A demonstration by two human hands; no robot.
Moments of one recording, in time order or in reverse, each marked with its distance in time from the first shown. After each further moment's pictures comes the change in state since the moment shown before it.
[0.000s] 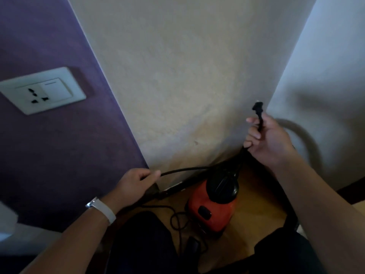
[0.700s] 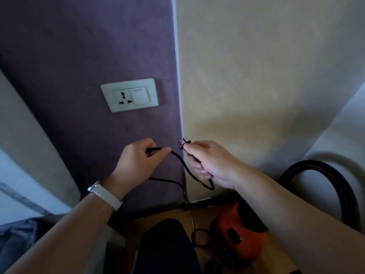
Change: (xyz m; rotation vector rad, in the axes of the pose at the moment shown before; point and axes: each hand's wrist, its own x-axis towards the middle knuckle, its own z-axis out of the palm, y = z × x) left_hand -0.037 0.031 -0.113 0.124 0.596 0.074; right_hand -0.042 0.106 0.211 -0.737 -0.589 0.101
